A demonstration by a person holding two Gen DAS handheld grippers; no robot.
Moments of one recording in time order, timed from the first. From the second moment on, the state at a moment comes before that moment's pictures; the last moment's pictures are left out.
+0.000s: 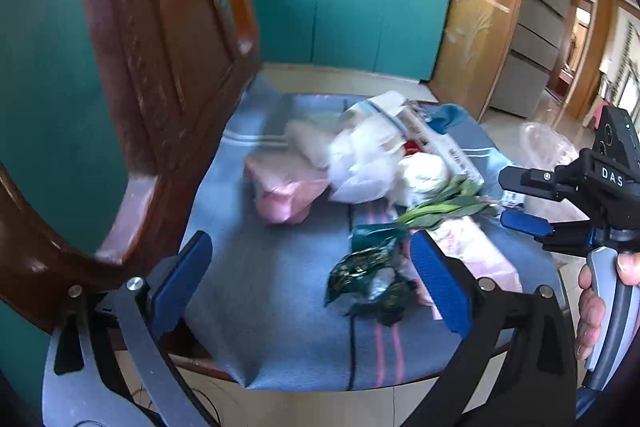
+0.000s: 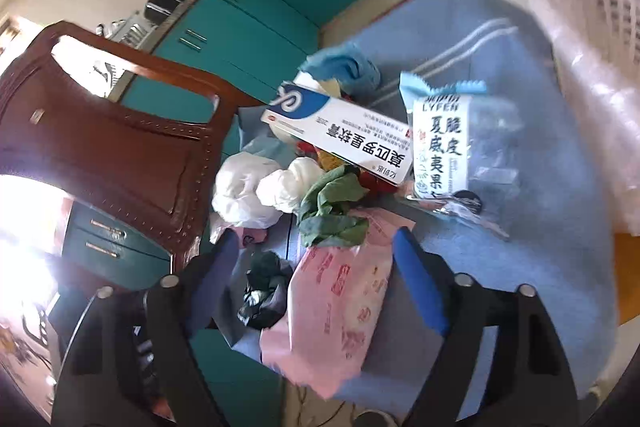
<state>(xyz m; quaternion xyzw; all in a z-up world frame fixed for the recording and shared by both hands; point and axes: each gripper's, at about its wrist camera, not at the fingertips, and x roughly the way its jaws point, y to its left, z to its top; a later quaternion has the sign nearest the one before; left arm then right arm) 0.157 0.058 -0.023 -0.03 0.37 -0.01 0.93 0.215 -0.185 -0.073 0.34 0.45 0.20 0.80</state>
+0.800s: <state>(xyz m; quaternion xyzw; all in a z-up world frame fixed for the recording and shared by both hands) 0.169 0.009 -0.057 0.01 0.41 -0.06 0.91 0.200 -0.155 -0.022 0.19 0.38 0.25 0.87</state>
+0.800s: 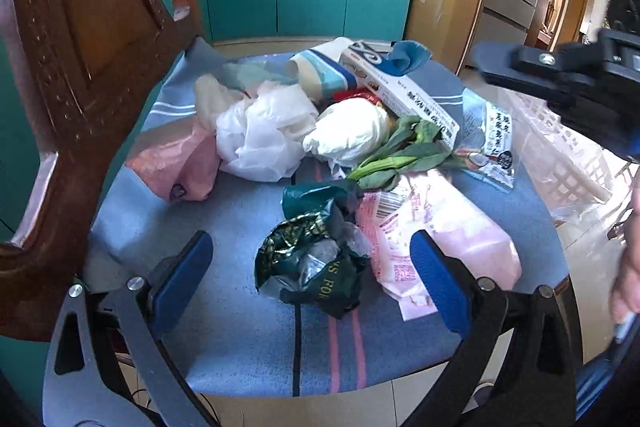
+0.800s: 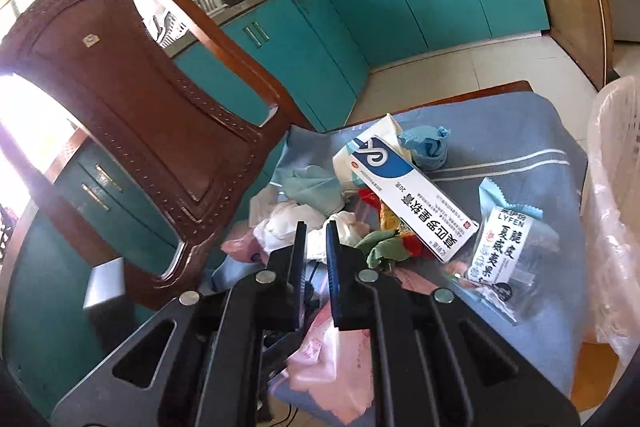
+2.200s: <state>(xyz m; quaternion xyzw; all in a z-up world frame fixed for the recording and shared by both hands) 0.120 0.052 0.024 -0.05 0.26 -0.02 0.96 0.168 -0.087 -0.083 -0.03 0.46 0.19 0.87</state>
